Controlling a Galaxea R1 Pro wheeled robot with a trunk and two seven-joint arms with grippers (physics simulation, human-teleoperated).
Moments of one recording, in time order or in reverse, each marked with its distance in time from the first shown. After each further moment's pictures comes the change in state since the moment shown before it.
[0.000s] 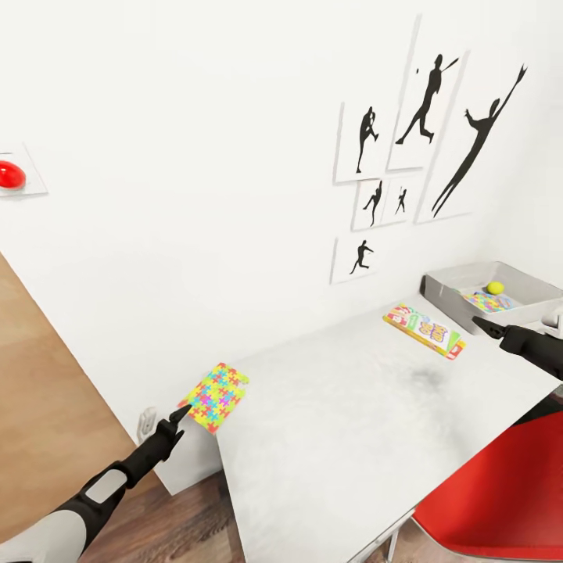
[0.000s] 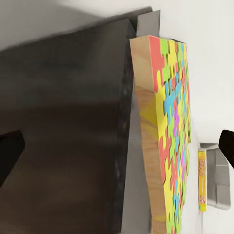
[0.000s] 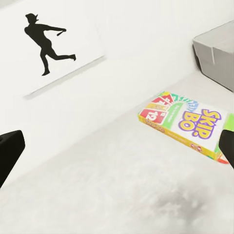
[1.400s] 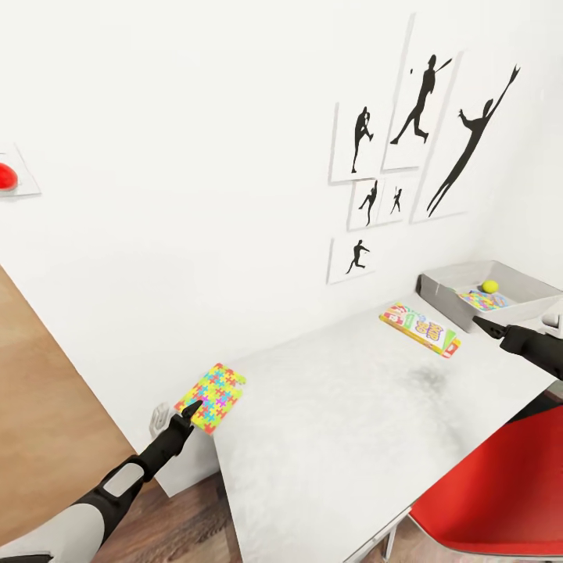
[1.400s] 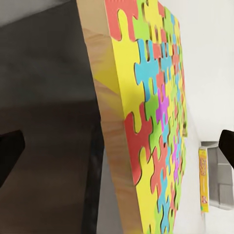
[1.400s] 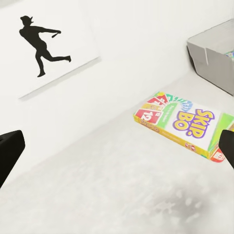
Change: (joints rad) left arm -0.016 -0.055 -0.005 -0.006 0.001 -0.061 0.043; right arm 0.000 0.000 -0.002 0.000 0.000 0.000 0.000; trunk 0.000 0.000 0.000
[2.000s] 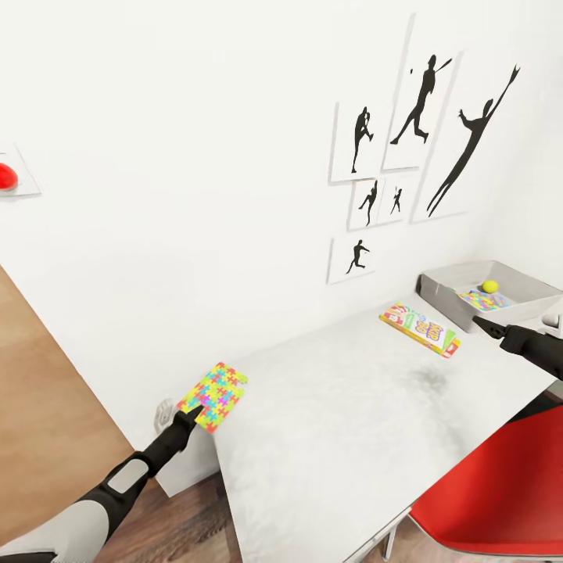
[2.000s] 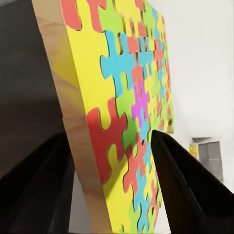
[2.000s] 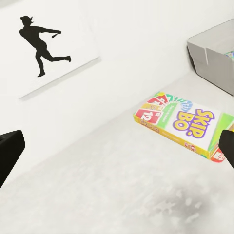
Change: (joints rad) left arm -0.007 -0.014 -0.001 -0.013 -0.003 0.009 -0.011; right arm 0.000 0.000 0.000 0.000 0.000 0.000 0.000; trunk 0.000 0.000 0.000
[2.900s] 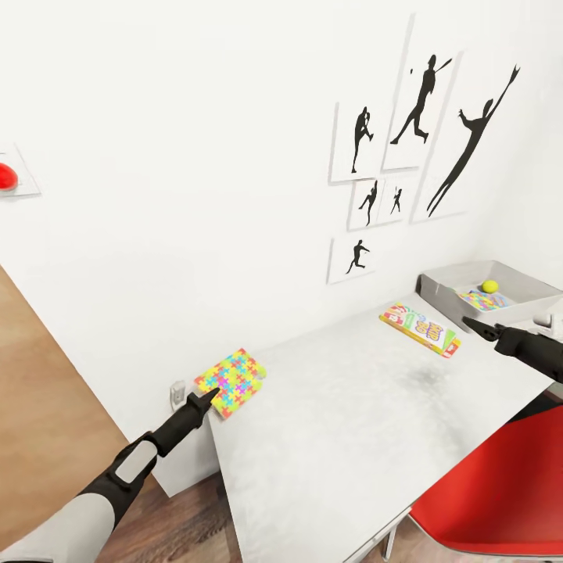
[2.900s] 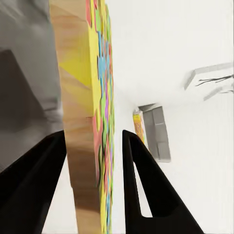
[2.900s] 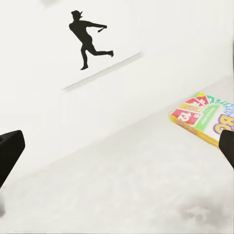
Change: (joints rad) left arm 0.018 -0.012 -0.072 -0.182 -0.015 0.105 -0.130; right arm 0.012 -0.013 0.006 0.000 0.008 -0.003 0.178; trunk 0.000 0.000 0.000
